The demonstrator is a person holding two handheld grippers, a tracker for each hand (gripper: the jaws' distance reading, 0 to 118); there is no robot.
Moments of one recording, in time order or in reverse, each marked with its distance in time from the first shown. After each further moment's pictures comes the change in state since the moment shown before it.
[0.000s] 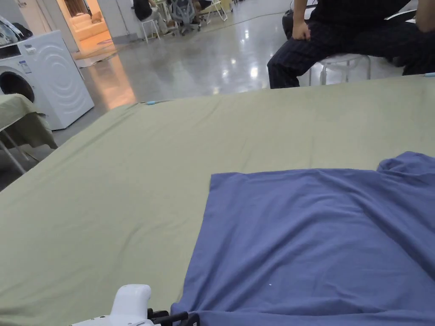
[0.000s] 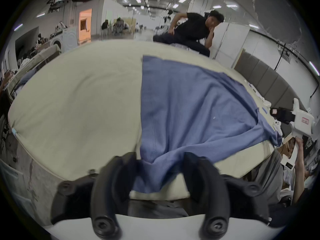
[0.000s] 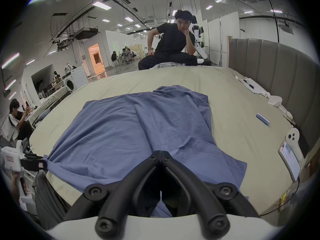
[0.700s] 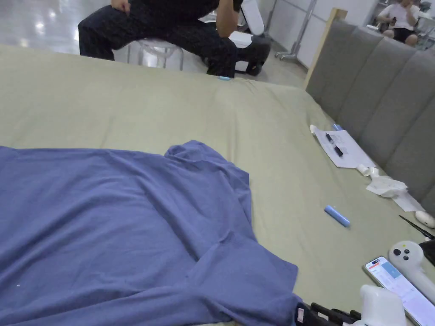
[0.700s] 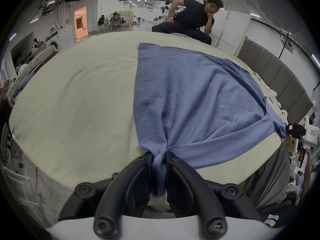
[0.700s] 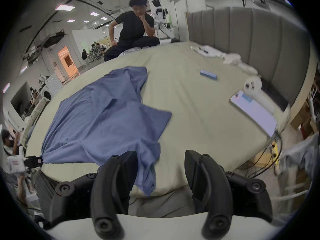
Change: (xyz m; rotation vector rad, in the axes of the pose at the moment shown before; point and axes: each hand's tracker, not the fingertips) left arm 0.027 0.009 -0.009 -0.050 0.042 -0.056; right arm 0.106 -0.061 0.064 -0.175 -0.152 -0.239
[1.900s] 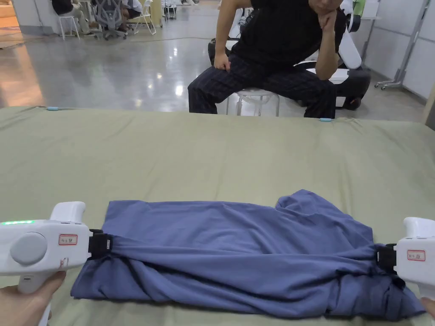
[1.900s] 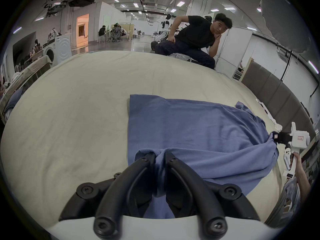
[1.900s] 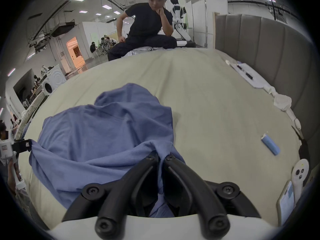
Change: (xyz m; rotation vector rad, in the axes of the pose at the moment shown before) left arm -0.022 0.194 -0.116 0.146 -0.051 0.033; right arm -0.058 0.181 -0.196 0.015 0.021 0.144
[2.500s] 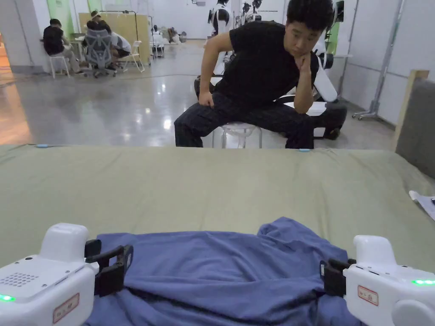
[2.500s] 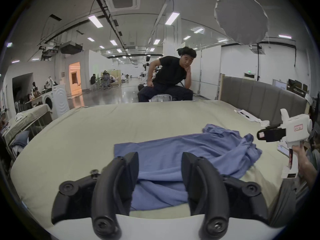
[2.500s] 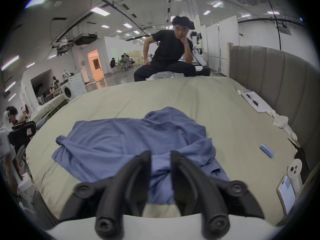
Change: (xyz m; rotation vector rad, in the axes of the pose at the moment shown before) left arm 0.103 -0.043 0.122 0.386 -0.025 -0.238; right arm -0.072 -0.033 0.112 0.228 0.123 0.102
